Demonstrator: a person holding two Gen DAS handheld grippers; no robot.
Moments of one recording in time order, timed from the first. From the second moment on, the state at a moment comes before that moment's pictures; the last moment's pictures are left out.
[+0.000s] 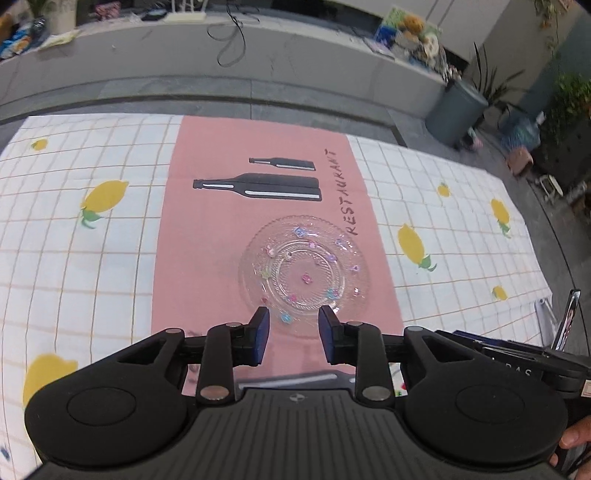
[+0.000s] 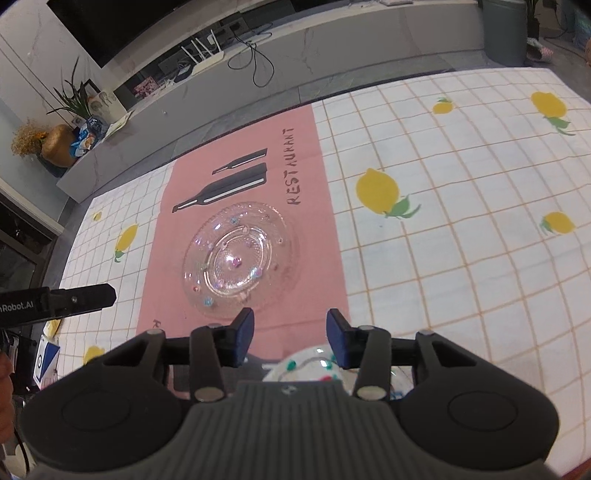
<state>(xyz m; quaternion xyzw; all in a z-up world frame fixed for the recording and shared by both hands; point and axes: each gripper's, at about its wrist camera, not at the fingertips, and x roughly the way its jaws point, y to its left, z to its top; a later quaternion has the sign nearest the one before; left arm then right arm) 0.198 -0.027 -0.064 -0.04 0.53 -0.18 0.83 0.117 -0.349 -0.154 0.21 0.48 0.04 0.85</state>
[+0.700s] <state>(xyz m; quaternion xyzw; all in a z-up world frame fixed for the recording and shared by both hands) 0.297 -0.024 -0.153 -0.01 0.59 -0.20 0.78 0.212 -0.340 -0.221 0.25 0.52 0.03 0.82</state>
